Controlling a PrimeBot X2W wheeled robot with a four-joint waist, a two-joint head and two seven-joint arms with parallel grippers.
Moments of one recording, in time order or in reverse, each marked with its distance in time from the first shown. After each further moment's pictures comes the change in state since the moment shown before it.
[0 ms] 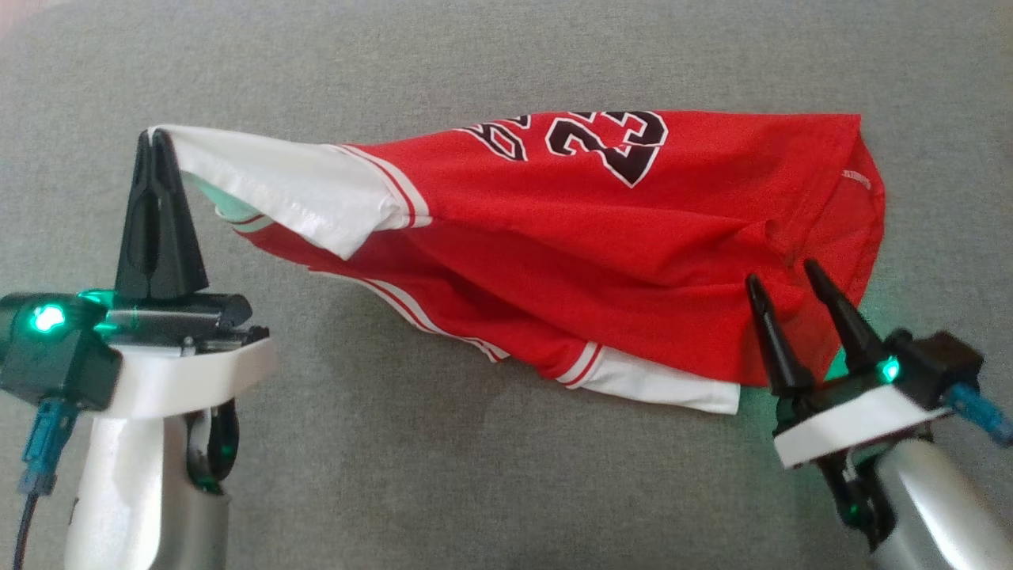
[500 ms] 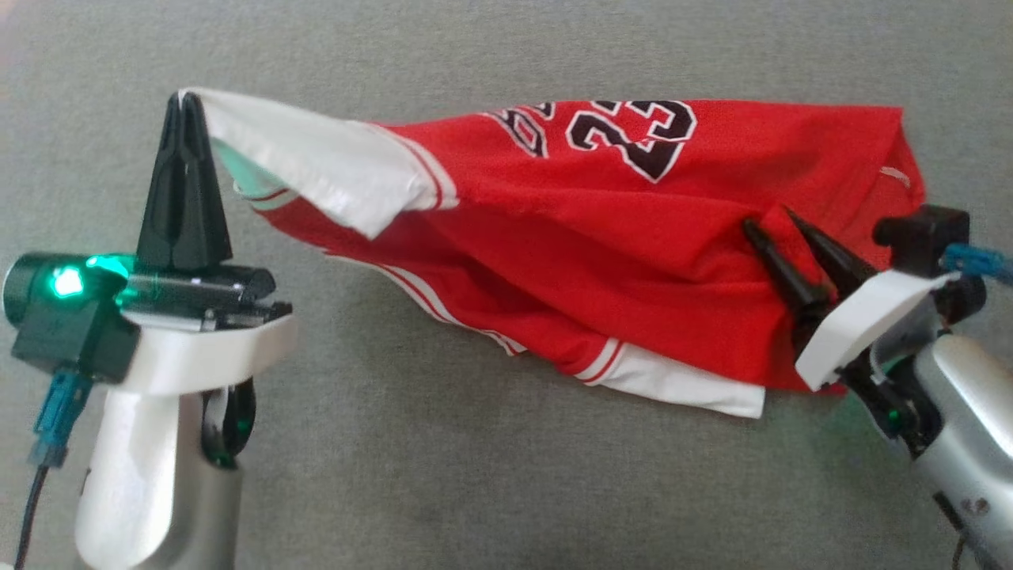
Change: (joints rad) left arm -0.055 0.002 -0.056 -0.017 -0.008 -0.008 0.018; right arm -0.279 -0.218 0.271 0.059 0.317 0.000 0.291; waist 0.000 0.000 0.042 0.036
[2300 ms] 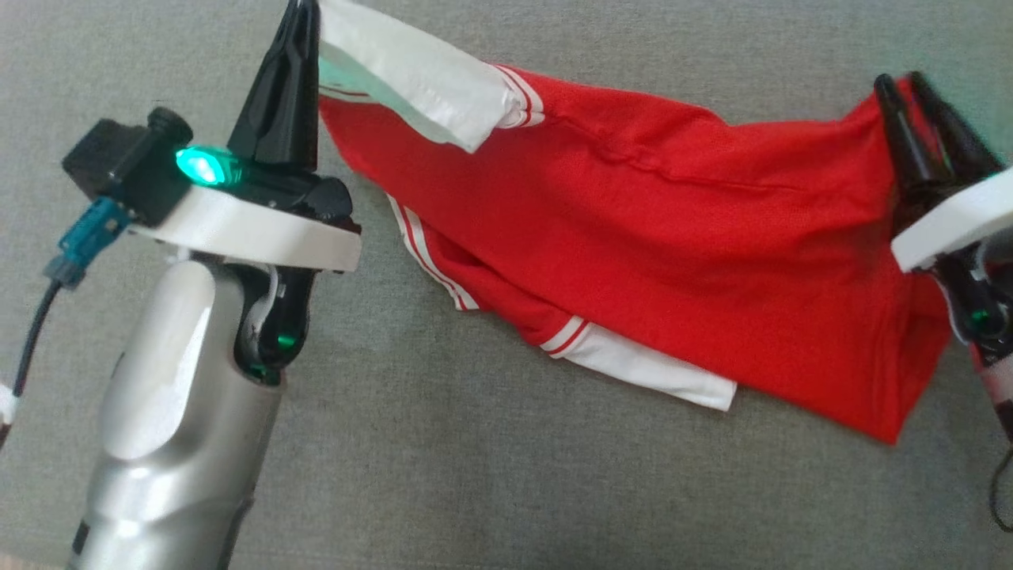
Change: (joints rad) left arm -0.256 0.049 -0.226 0.126 -0.343 -0.026 0.207; right arm -0.136 -0.003 -0.202 0.074 0.058 0.000 -0.035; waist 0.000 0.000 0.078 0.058
